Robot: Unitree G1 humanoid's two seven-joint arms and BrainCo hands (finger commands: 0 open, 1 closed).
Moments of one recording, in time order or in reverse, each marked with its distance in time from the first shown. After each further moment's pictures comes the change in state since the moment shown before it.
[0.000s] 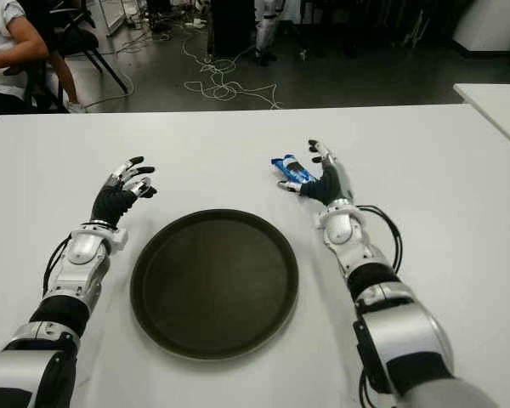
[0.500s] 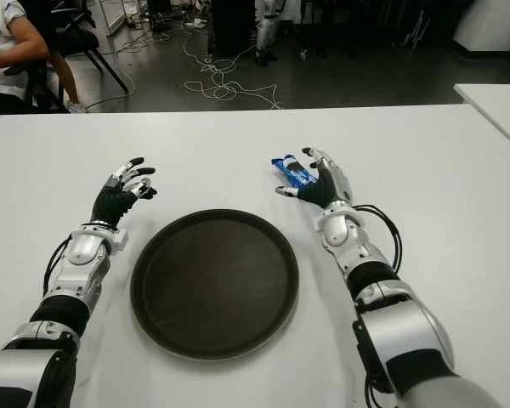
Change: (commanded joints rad) left arm -0.007 0.000 0.000 0.015 -0.003 -0.008 -0.009; right arm -0.015 -0.008 0.076 0.015 -0.069 0.112 0.022
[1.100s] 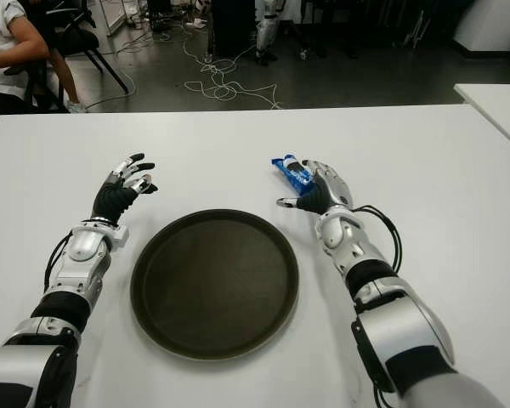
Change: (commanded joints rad) left arm -0.006 0.002 -0.003 0.009 0.005 0.001 0.005; right arm -0.009 0.000 0.067 -0.004 -0.056 0.092 0.020
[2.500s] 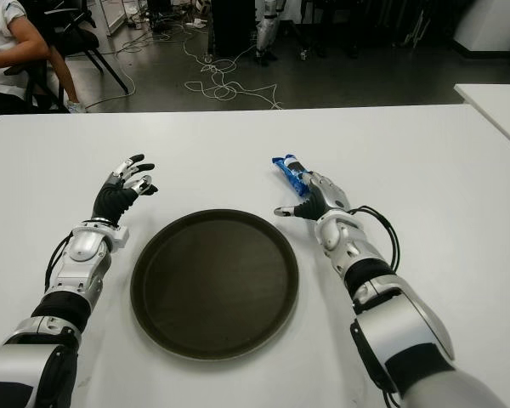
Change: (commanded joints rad) left arm -0.002 -0.006 0.000 -0.001 -0.003 -0.001 0.003; right arm -0.011 -0.007 0.075 0.024 -0.036 0.069 0.072
